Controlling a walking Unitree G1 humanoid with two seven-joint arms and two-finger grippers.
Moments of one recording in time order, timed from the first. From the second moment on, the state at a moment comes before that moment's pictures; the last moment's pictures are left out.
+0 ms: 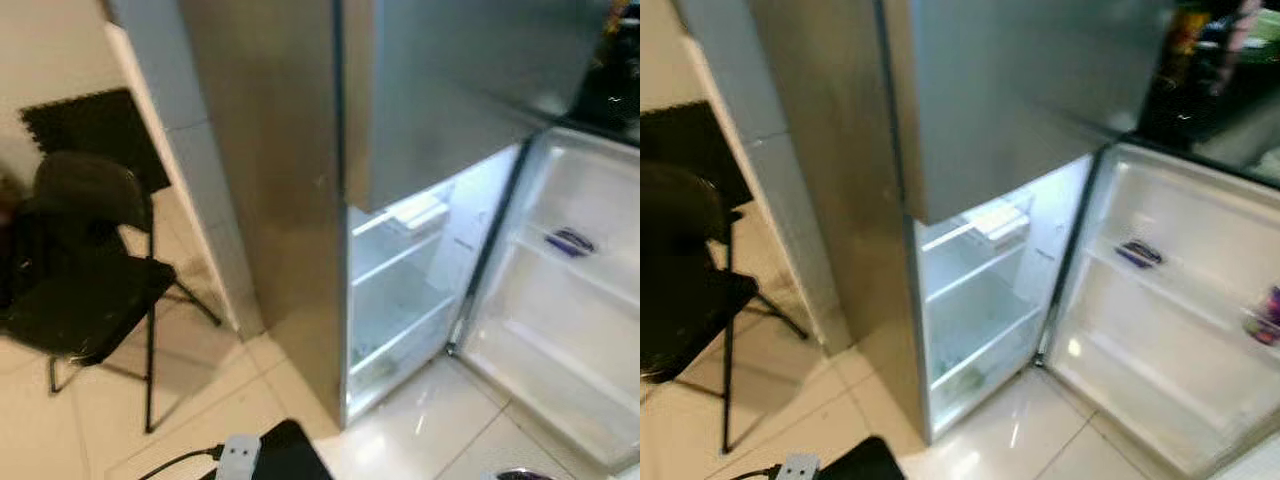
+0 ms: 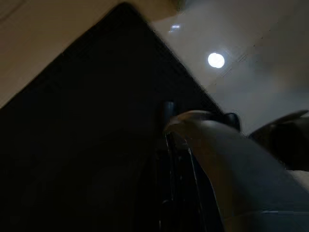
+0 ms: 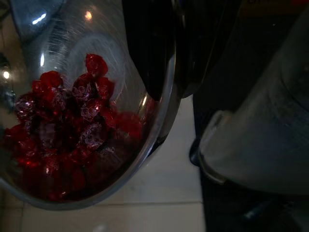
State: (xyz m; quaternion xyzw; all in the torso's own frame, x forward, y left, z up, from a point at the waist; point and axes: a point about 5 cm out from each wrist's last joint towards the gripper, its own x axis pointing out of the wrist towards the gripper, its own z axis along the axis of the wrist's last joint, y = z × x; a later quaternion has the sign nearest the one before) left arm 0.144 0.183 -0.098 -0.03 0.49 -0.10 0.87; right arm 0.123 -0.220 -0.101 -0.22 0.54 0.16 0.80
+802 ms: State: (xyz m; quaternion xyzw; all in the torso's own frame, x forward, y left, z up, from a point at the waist) left arm 0.141 0.185 -0.099 -0.03 0.50 -0.10 0.86; right arm 0.120 -0.220 -0.102 -0.22 0.54 0.16 0.80
